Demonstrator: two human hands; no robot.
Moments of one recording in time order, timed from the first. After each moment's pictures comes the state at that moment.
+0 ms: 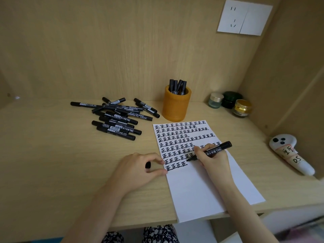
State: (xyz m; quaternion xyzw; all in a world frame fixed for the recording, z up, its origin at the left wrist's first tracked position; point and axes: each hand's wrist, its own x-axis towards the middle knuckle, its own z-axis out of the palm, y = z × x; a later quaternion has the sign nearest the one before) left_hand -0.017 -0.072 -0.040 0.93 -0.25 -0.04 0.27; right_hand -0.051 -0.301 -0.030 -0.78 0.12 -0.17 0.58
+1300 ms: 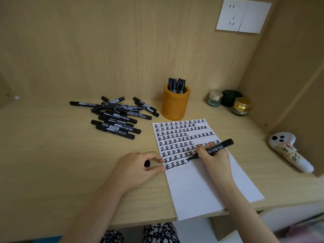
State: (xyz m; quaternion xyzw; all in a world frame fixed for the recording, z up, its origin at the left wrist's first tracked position) left_hand -0.015 -0.071 -0.043 0.92 -0.26 -0.02 0.28; right_hand -0.051 -0.303 -0.029 -0.79 0.15 -0.19 0.56
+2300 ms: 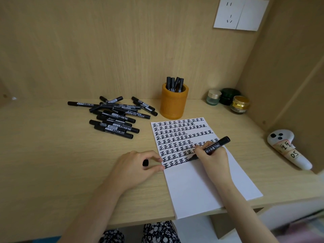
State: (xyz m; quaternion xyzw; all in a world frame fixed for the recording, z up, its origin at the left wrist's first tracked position) left_hand -0.018 -0.071 -0.039 0.92 -0.26 -0.02 0.28; right_hand -0.055 -0.298 -0.026 -0.81 0.14 -0.20 0.53
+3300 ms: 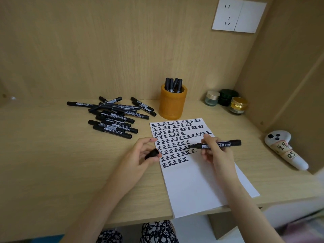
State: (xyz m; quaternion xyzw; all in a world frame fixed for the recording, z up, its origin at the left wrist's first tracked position) left_hand -0.039 -0.083 -0.017 0.81 -0.18 -0.04 0.55; right_hand -0.062 -0.302 -0.006 -0.63 0.15 -0.17 0.75
